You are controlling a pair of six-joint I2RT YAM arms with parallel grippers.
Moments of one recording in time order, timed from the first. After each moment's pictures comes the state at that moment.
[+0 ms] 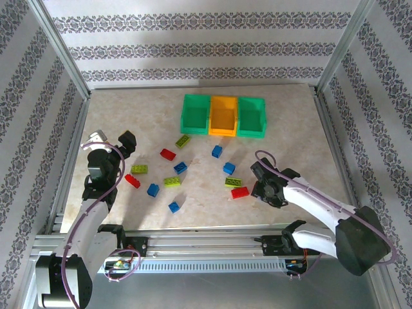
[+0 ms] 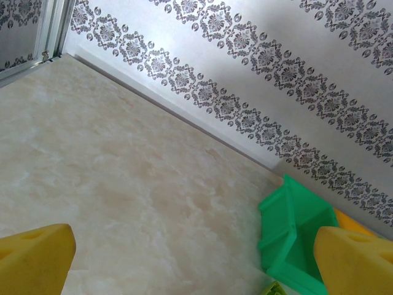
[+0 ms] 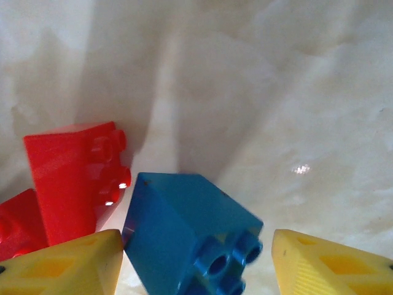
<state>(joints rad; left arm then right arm) 0.03 0.84 0.40 0.26 -0.08 -0.56 0.50 1.14 0.58 -0.84 0.14 0.99</state>
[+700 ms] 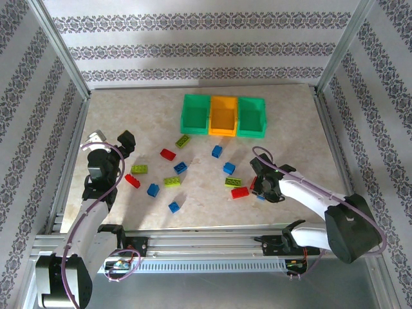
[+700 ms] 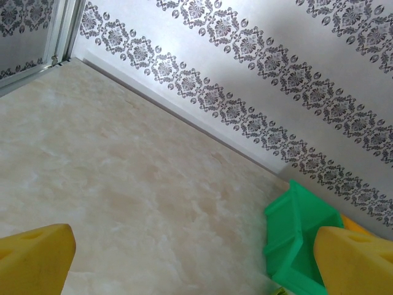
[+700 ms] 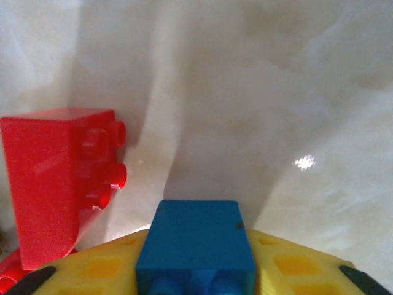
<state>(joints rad) 0.03 0.84 0.40 0.26 -0.10 -0.56 0.47 1.25 0.59 -0.74 0.10 0.94</state>
